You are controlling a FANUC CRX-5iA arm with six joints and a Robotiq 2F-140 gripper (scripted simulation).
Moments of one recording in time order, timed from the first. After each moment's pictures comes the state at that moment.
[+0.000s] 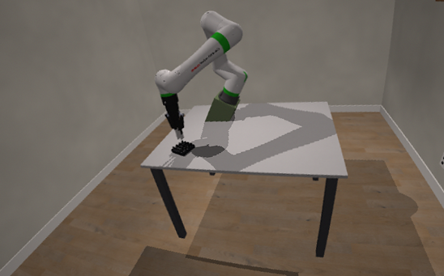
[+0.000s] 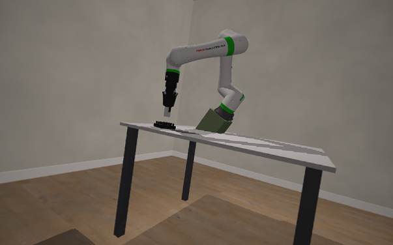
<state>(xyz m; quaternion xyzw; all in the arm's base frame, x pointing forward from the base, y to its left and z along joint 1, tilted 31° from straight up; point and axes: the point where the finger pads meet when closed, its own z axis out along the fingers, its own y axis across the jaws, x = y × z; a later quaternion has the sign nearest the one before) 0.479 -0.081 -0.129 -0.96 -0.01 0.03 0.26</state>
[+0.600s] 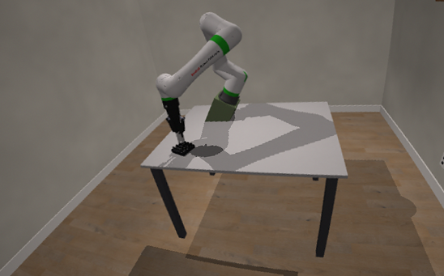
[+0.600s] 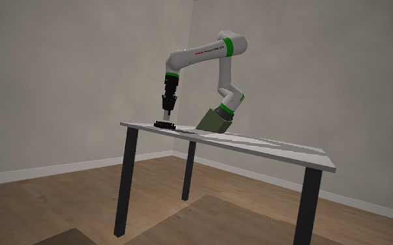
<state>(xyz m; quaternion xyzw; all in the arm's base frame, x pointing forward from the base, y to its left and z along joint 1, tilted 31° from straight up) 0.478 -0.069 -0.149 -0.96 -0.01 0.03 0.26</state>
